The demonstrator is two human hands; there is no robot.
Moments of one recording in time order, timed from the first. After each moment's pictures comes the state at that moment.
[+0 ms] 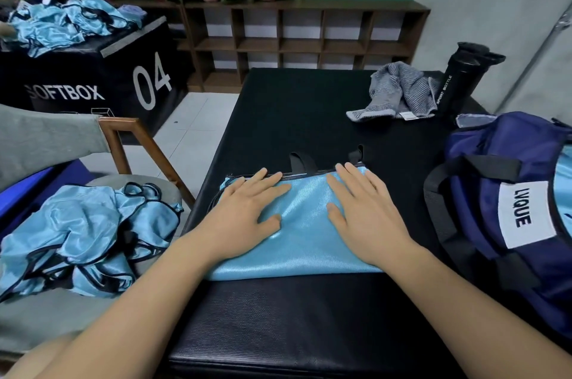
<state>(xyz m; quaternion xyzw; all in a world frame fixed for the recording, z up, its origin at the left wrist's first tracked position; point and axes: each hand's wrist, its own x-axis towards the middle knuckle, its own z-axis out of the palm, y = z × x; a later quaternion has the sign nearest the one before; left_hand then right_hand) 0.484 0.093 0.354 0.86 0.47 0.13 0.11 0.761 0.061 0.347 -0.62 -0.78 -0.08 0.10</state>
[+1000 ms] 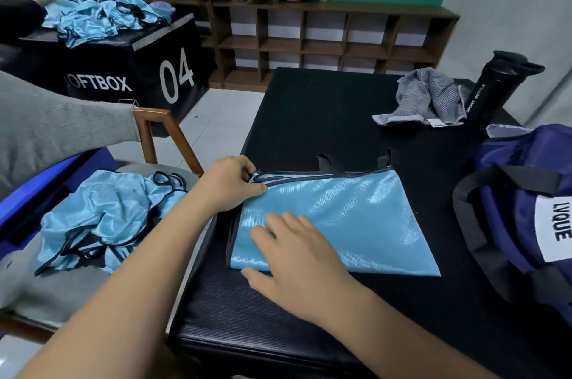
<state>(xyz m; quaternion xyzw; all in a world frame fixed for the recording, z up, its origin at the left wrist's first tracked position) 0.425 0.133 0.382 0.71 0.66 0.19 0.19 0.611 -0.003 0.371 -0.44 -0.89 -0.02 0.14</state>
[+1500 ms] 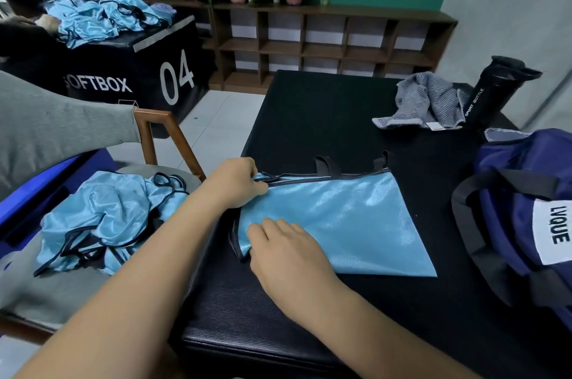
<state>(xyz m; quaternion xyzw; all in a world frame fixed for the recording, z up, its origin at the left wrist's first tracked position) 0.441 0.134 0.397 0.71 0.67 0.11 0.18 0.591 -0.003 0.368 -0.47 -0.87 -0.05 0.15</state>
